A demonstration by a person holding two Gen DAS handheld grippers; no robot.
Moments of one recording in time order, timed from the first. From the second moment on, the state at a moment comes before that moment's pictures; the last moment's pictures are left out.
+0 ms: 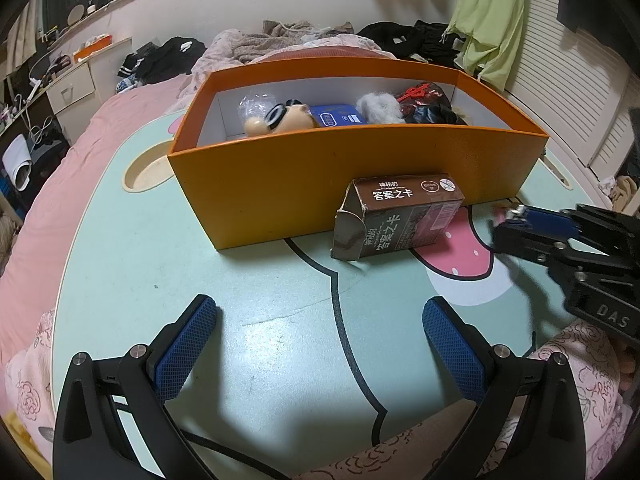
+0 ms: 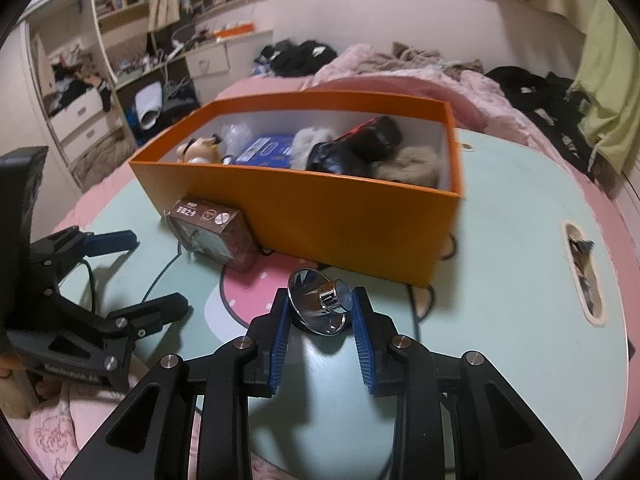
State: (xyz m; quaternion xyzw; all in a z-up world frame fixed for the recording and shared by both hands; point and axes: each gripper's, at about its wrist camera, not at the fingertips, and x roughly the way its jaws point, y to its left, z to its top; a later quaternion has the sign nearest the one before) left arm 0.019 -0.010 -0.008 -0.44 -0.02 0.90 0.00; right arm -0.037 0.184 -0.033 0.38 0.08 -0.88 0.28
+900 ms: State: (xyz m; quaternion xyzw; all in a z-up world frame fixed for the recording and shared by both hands) left arm 0.008 -0.011 0.046 -0.38 -0.08 0.92 0.06; right arm -0.016 0.208 0.005 0.29 0.05 -0.92 0.26
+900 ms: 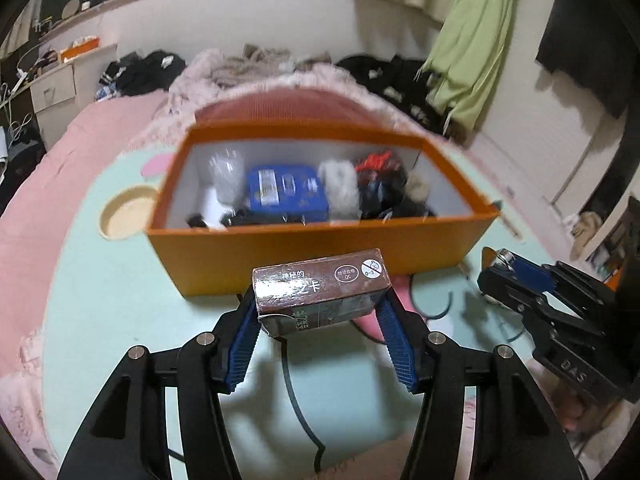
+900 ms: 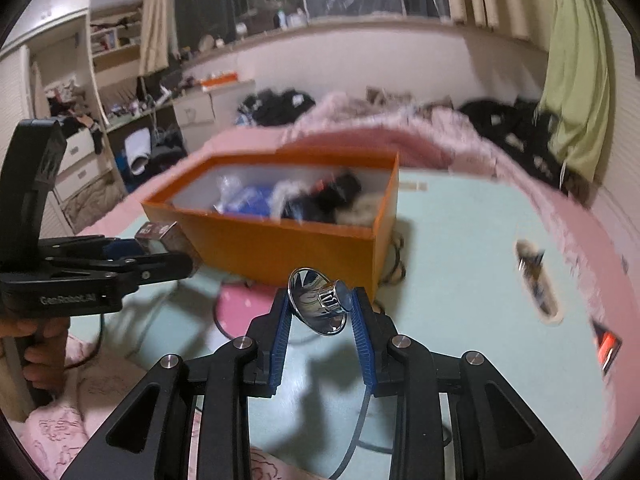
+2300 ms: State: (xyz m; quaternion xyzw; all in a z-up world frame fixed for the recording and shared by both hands) left arm 0.008 -0.013 0.059 -0.30 -0.02 0.95 -0.03; right arm -0.028 0.193 0.032 0.22 0.07 -0.94 0.24
